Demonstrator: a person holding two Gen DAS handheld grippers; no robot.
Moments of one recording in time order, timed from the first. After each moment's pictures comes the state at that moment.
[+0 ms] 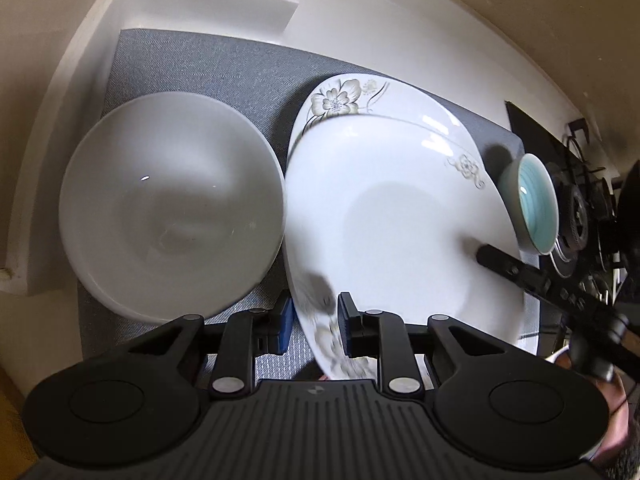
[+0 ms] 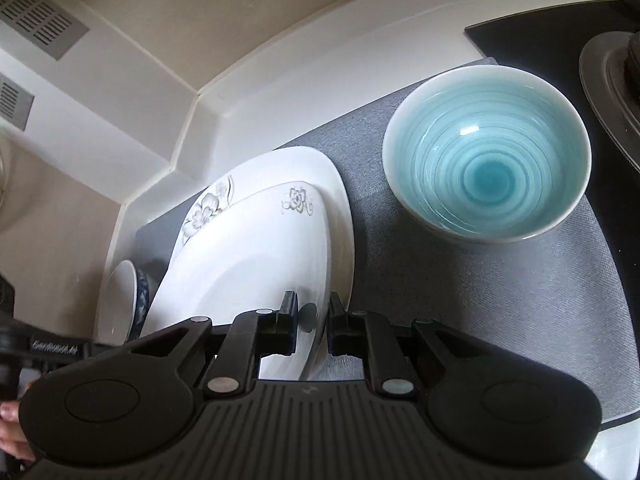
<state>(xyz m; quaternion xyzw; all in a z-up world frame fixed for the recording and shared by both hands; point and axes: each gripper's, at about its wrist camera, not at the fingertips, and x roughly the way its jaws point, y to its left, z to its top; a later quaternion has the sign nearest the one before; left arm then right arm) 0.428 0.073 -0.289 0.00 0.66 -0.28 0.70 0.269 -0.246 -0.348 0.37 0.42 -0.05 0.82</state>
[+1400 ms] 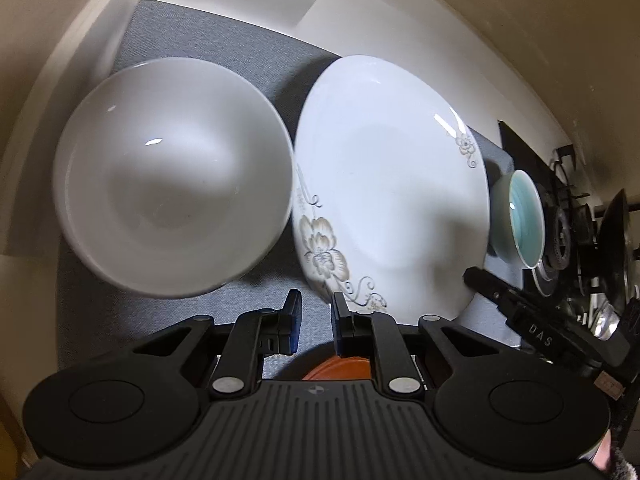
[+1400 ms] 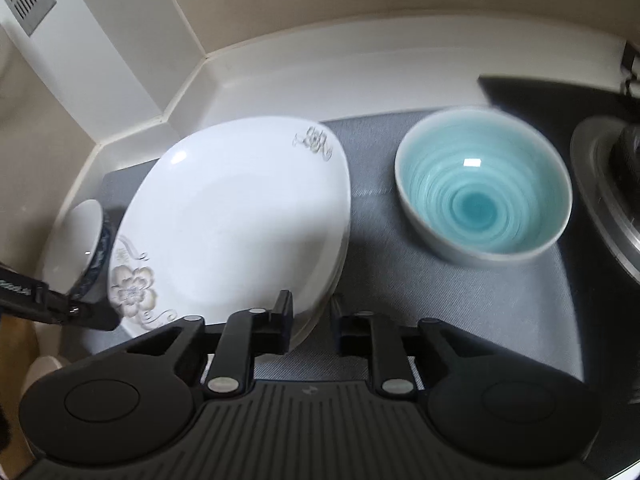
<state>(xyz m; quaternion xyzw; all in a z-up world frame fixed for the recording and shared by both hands) 0.420 0.087 -0.302 -0.05 0.65 -0.28 0.70 0.272 -0.205 -0.329 0.21 0.46 -0.08 0.86</state>
